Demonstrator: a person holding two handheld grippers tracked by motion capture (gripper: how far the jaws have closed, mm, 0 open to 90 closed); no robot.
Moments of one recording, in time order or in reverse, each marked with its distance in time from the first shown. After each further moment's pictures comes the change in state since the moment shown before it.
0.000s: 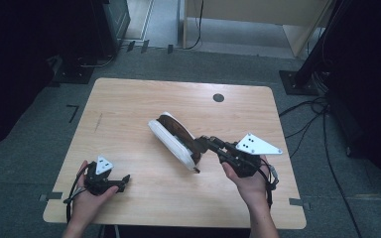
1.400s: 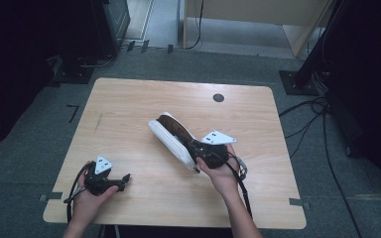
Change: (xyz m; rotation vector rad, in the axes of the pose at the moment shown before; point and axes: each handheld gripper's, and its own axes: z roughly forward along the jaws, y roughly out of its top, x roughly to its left) left arm 0.001 0.000 0.002 -0.010 -0.003 -0.010; right arm 0.000 -0.045 0.094 0.251 -0.074 0.015
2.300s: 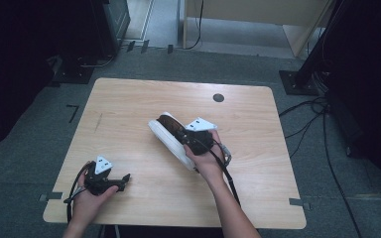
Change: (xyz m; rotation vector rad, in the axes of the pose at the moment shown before) left arm 0.000 0.000 0.000 0.000 0.000 0.001; right arm 0.008 0.032 0.046 0.024 -0.066 -0.045
